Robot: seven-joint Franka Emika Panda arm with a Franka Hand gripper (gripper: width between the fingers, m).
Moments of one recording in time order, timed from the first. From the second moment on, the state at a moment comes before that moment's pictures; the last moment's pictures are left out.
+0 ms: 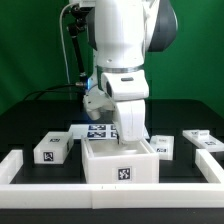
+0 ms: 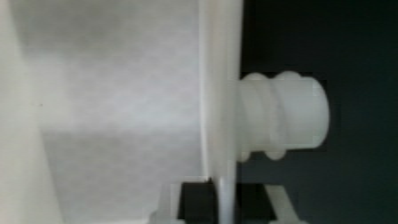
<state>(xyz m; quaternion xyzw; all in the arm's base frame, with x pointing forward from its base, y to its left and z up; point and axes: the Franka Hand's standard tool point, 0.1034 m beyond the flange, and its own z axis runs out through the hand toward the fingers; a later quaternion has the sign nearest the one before) 0.483 0.007 0.031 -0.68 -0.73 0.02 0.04</state>
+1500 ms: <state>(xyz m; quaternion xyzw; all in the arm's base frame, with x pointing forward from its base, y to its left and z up) 0.520 0.089 0.033 -0.71 -0.70 0.01 0.06</state>
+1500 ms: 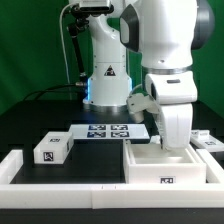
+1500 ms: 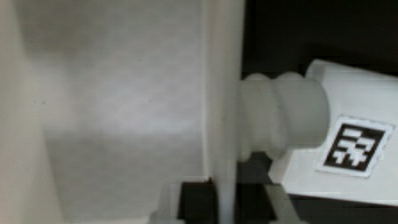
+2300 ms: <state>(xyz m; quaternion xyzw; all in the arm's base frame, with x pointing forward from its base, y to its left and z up) 0.522 0.111 0.033 -0.72 -0.69 0.02 0.07</state>
